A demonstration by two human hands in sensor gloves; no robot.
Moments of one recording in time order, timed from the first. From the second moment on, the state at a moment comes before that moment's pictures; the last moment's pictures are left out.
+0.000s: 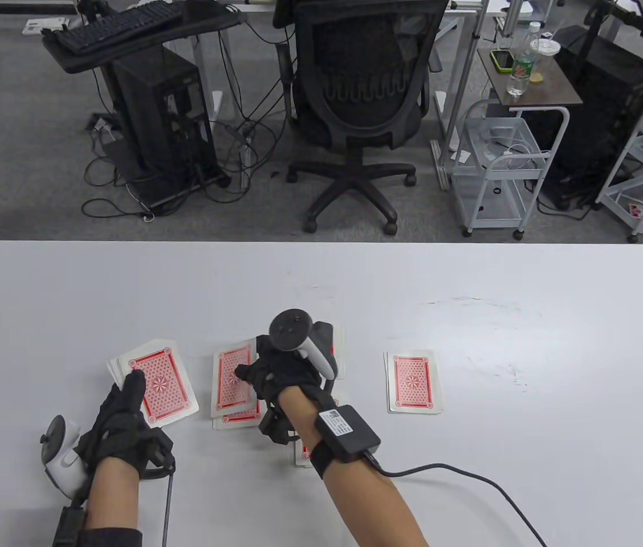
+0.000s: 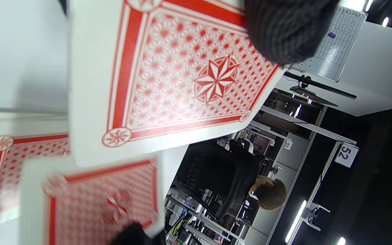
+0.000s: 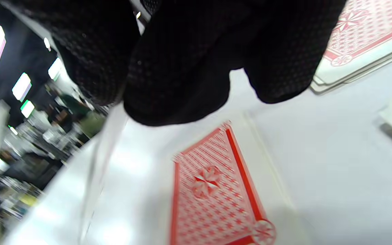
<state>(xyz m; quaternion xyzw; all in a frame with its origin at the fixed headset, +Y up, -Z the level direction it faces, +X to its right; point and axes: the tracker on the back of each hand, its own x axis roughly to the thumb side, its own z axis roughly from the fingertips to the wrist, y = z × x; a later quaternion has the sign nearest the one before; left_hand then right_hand) -0.357 -0.791 -0.324 -0.01 0.22 0.82 0.54 -0.070 -0.730 -0.447 0.09 0.17 0.93 0.30</state>
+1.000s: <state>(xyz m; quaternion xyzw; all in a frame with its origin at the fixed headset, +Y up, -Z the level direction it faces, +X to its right) -0.294 -0.791 -0.330 -0.06 0.13 0.80 0.58 -0.060 -0.718 -0.402 0.18 0.11 0.88 0.42</state>
